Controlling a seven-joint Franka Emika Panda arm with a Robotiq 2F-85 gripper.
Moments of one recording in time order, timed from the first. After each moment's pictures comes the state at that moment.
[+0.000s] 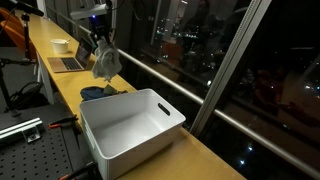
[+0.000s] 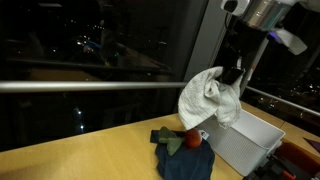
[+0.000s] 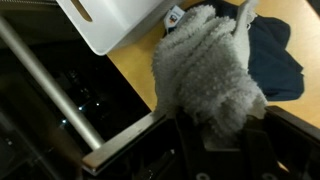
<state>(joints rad) 0.30 0.01 0.26 -2.11 -0.48 2.24 -0.14</state>
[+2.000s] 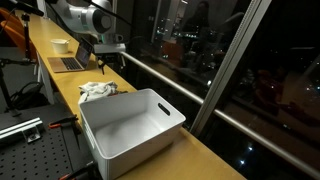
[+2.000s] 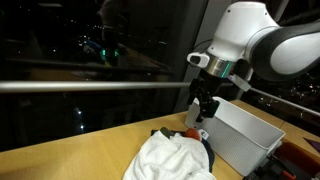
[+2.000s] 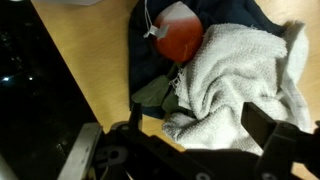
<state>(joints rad) 0.23 0.35 0.26 -2.02 -0.40 2.44 -0.52</state>
